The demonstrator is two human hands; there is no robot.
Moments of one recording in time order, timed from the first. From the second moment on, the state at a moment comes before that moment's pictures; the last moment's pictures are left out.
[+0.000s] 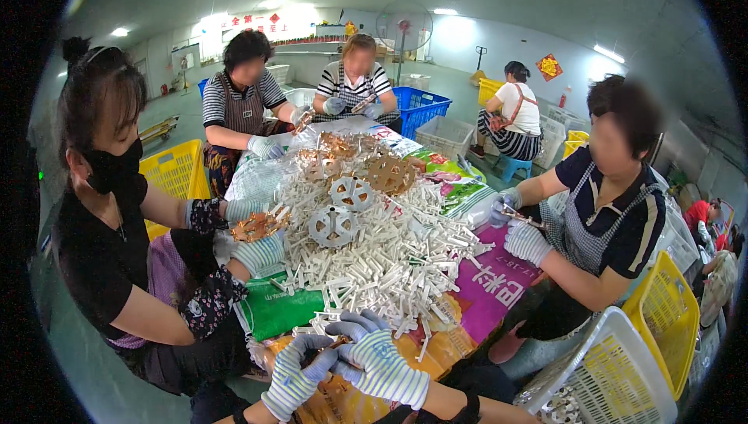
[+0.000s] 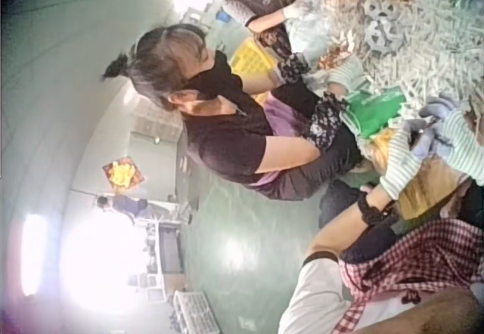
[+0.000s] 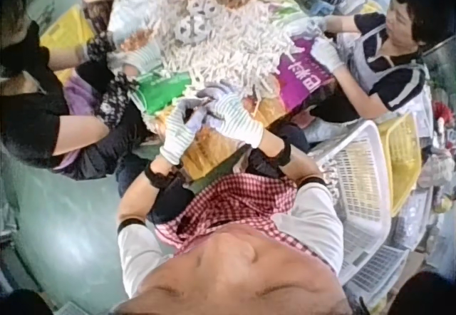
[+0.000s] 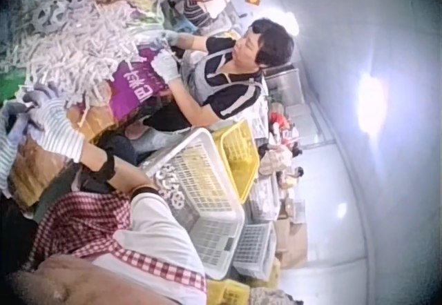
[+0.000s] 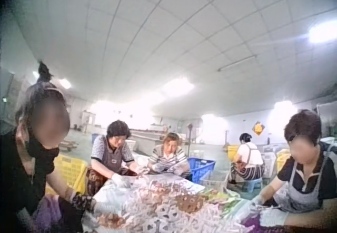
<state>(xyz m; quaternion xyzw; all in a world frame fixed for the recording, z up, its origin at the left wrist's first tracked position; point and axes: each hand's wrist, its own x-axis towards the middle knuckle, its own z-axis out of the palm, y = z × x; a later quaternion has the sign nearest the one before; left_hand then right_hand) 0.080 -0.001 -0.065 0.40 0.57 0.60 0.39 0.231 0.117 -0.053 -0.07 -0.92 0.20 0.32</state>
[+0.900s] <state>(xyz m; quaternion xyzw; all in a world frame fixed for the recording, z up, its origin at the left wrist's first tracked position) 0.061 0.008 -0.083 0.40 0.57 0.56 0.46 0.244 0.143 -0.058 -0.22 -0.34 0.84 0.37</state>
